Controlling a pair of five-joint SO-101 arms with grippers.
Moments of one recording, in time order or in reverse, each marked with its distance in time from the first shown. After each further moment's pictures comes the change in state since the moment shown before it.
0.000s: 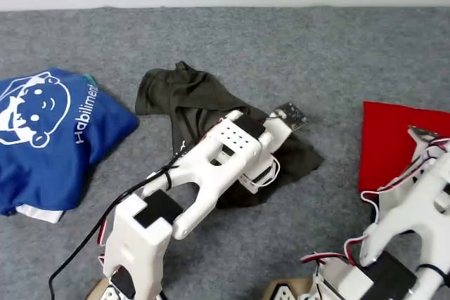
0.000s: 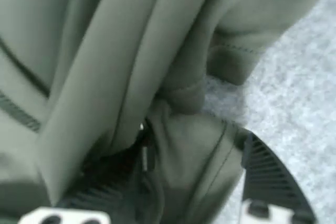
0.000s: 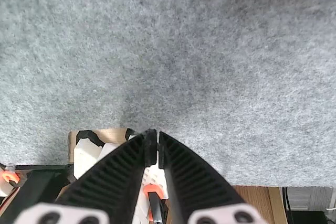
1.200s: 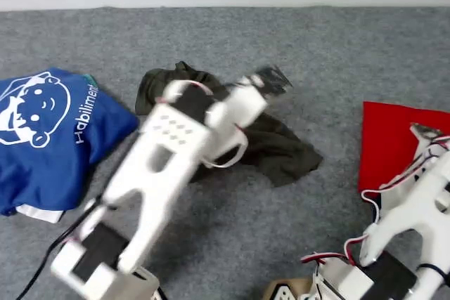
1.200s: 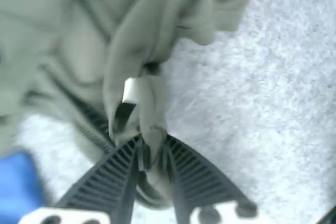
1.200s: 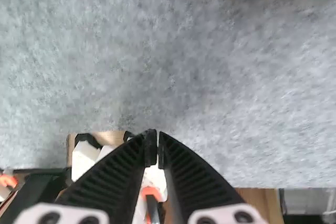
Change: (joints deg) left arm -9.4 -30.9 -4.3 21.0 -14.2; right arm -1.0 0.0 -2.7 0.0 -0.1
